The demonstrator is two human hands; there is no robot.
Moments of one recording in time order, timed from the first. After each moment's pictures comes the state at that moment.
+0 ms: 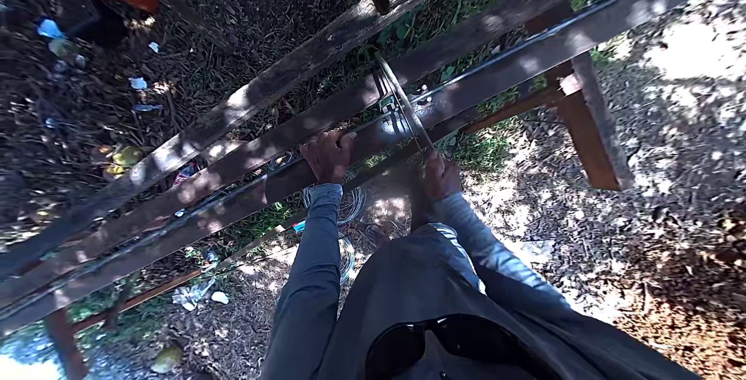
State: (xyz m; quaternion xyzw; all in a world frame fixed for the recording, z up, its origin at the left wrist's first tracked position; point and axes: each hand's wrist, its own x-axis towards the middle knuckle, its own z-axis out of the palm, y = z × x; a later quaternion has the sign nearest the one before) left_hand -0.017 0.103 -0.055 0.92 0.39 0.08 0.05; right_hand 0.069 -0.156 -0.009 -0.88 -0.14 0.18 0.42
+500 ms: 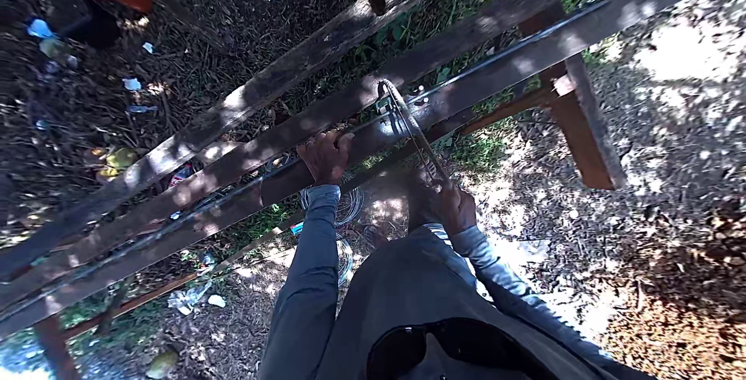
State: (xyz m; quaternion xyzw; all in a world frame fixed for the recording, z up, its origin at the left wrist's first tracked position) left_hand -0.015 0.105 -0.055 0.92 0.39 0.07 0.06; right_hand 0.034 -0.211 -0.007 -0.87 -0.14 0.17 0.44
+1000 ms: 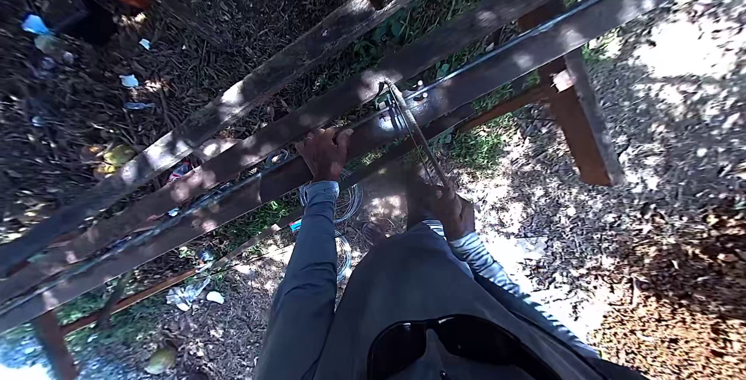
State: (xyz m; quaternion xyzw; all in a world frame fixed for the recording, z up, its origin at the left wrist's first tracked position) left_hand -0.020 0.101 -0.055 0.92 0.38 0.11 0.06; right_hand 0.011 -0.243 -0.036 -0.85 -0.14 0.15 0.48
